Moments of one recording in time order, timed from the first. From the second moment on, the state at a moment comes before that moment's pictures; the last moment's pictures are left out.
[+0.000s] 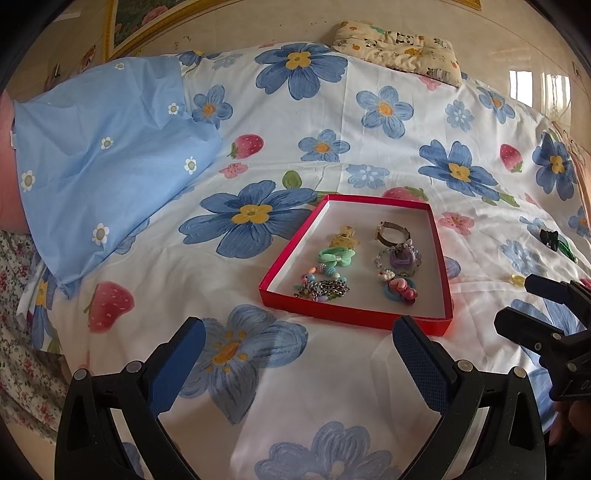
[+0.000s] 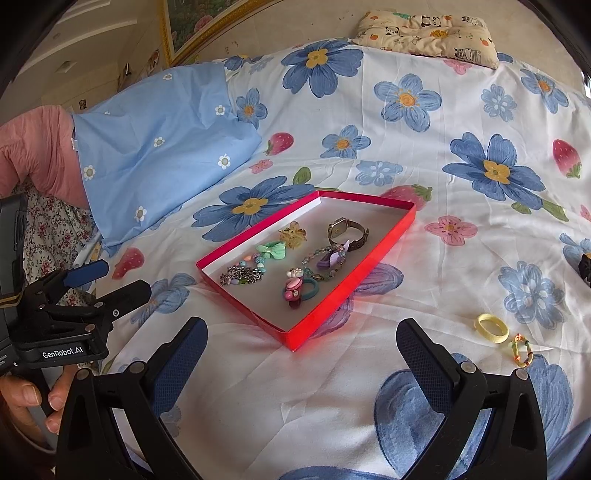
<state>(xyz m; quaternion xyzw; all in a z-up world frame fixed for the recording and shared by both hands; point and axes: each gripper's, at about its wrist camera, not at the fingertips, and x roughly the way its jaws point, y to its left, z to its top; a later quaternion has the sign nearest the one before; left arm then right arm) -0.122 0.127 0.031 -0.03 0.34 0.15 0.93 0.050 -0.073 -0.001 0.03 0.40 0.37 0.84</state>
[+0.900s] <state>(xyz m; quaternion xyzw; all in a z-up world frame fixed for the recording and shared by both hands) -0.123 0.129 0.031 -0.03 0.34 0.14 0.93 0.050 -0.073 0.000 0.03 0.40 0.37 0.84</state>
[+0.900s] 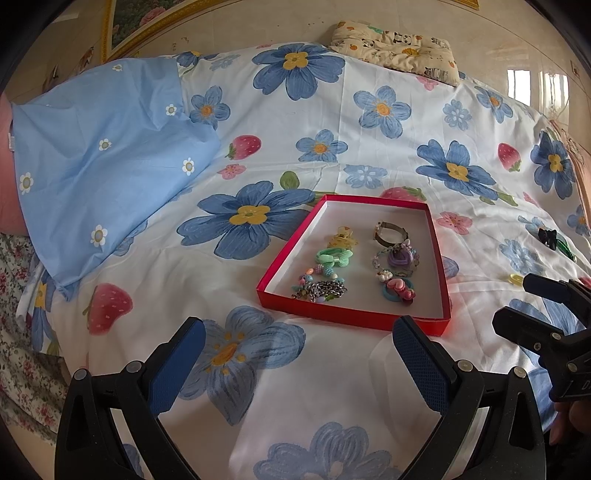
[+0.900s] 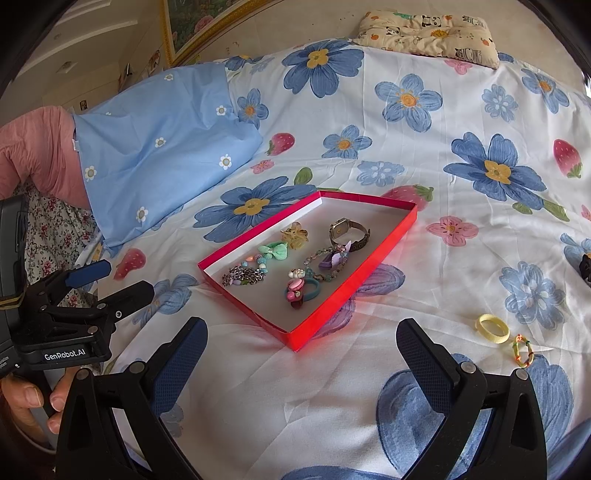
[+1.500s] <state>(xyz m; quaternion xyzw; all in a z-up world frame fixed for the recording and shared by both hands) -0.118 0.130 0.030 -0.02 0.34 0.14 0.93 0.050 -0.072 0.000 0.03 0.40 0.37 0.84</state>
